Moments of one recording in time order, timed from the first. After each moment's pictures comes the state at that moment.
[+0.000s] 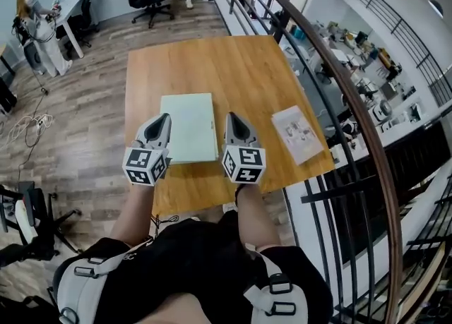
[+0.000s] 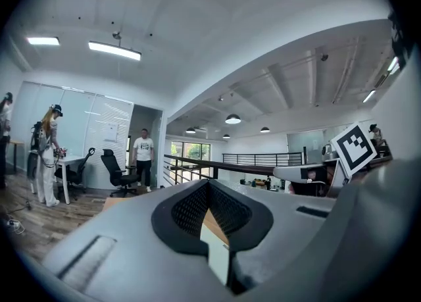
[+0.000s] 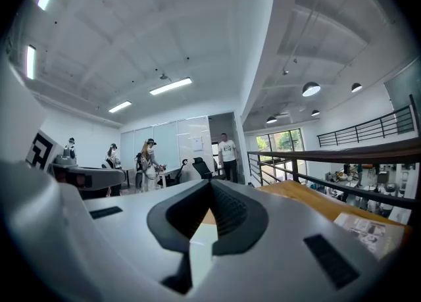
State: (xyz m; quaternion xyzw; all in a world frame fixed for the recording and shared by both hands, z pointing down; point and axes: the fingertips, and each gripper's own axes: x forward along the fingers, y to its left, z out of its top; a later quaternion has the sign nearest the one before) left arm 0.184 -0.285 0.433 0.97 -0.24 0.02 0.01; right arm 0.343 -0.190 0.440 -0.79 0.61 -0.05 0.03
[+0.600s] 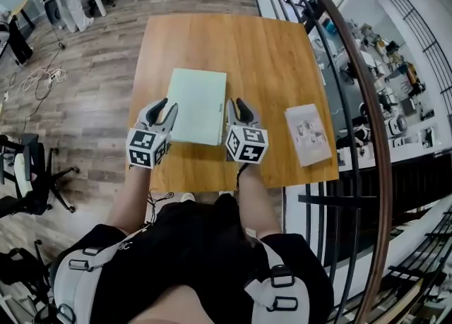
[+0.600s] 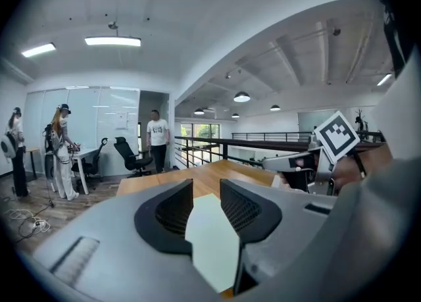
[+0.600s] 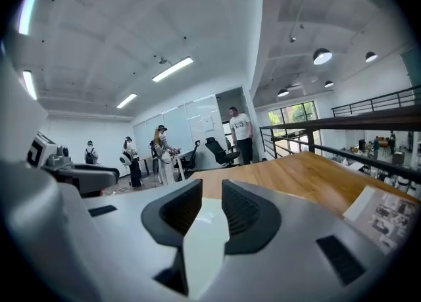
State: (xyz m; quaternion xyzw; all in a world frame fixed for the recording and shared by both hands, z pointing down) left arm 0.181 -0.289 0.495 0.95 -0.28 0.12 0.02; right arm 0.361 -0.231 0.518 -0.73 0.66 -0.15 0.00
